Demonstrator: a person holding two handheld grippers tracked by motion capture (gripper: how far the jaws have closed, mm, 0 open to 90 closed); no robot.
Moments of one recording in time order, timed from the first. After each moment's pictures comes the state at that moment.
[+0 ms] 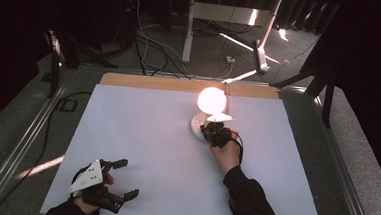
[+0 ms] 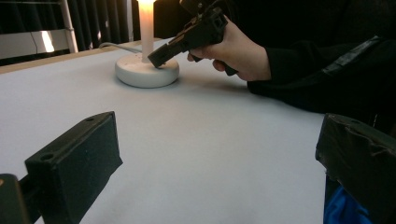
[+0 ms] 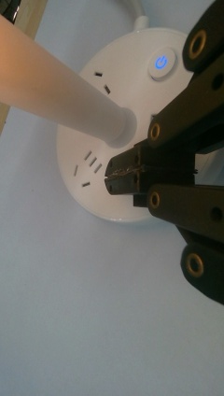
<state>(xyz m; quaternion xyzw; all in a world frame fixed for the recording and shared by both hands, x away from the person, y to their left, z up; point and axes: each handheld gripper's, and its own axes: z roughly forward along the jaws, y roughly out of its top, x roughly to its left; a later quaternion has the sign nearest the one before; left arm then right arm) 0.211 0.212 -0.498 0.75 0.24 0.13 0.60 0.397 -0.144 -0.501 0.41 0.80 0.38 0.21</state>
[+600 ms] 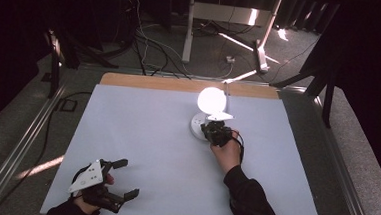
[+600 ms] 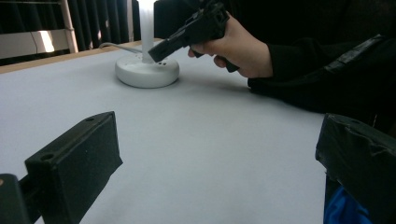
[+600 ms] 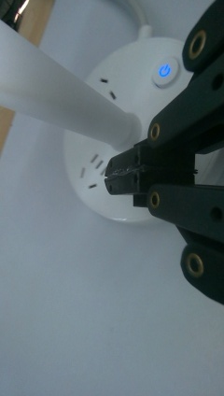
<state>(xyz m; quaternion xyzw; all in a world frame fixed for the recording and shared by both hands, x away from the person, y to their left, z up) 0.211 0.212 -0.498 0.75 0.24 0.13 0.60 0.397 -0.145 -0.494 0.42 0.80 0.38 0.21</state>
